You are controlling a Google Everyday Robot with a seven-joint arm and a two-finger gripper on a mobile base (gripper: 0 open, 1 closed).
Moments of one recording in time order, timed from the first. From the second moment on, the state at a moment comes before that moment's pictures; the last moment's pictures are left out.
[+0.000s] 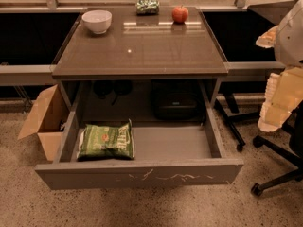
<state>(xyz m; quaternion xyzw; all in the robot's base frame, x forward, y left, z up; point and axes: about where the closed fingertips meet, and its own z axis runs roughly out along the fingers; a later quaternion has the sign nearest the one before) 0.438 -0.216 0.978 -0.60 0.78 -0.04 0.16</state>
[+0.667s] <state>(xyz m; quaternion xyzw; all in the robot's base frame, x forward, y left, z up) 0.457 -0.204 0.975 -0.61 0.77 -0.03 0.18</state>
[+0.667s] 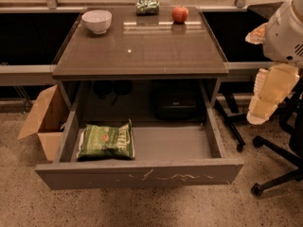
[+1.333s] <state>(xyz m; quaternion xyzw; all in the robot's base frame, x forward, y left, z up) 0.535 -0.108 0.938 -0.67 0.68 0.09 0.28</state>
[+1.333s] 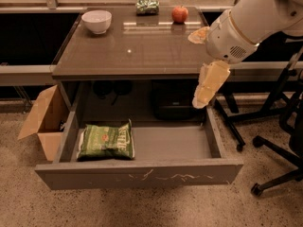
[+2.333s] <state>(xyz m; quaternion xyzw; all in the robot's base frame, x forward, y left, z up) 0.549 -0.046 0.884 -0.70 0.64 0.15 0.29</state>
